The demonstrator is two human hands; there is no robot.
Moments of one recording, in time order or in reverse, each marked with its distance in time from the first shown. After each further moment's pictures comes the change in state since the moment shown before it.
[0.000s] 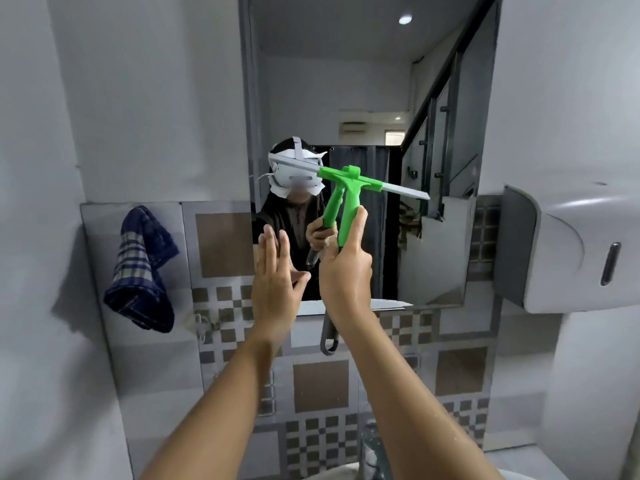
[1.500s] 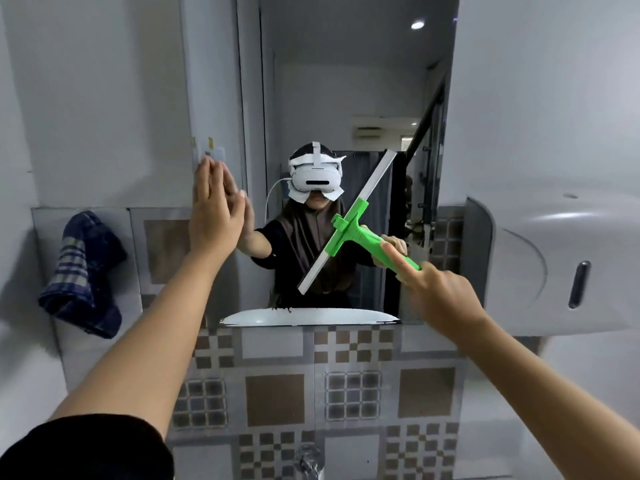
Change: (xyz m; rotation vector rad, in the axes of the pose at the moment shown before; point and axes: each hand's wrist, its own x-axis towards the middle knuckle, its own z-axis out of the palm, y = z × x) left_hand 0.116 0.034 -0.033 0.136 0.319 -0.055; right_hand 0.082 0.130 -0.179 -0.851 -0.164 -0.748
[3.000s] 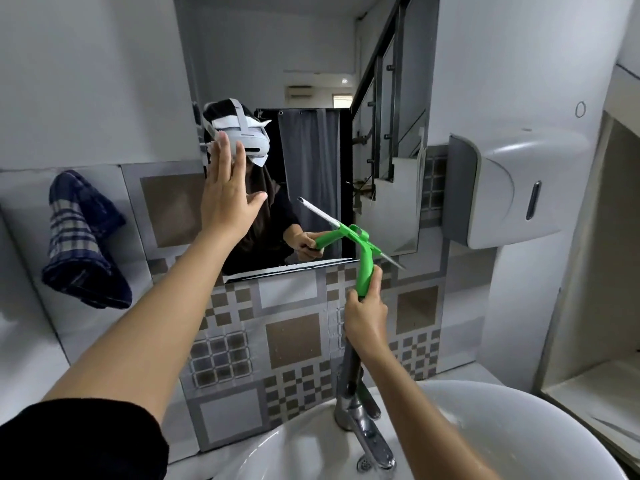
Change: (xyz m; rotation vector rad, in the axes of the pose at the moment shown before) left_hand -0.039 -0.035 -0.015 -0.095 -0.381 0.205; right_hand -0.050 -0.202 0.059 0.998 0.000 1.099
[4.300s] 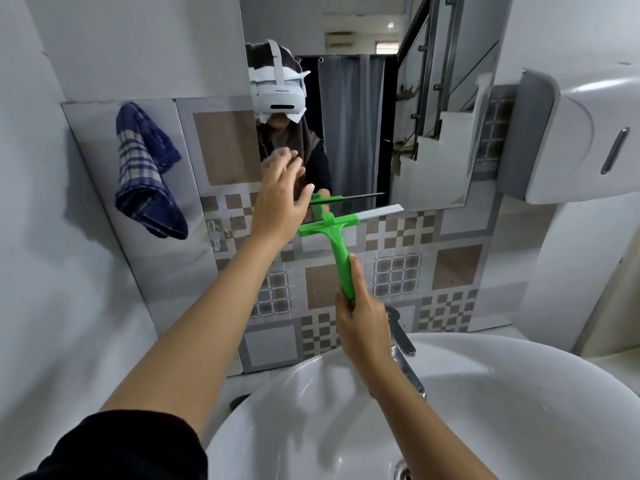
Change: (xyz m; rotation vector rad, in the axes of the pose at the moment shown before) left_hand -0.094 0.013 -0.003 -0.251 -0.045 -0.049; right_hand -0.087 0.038 0.041 -0.333 -0.118 -0.301
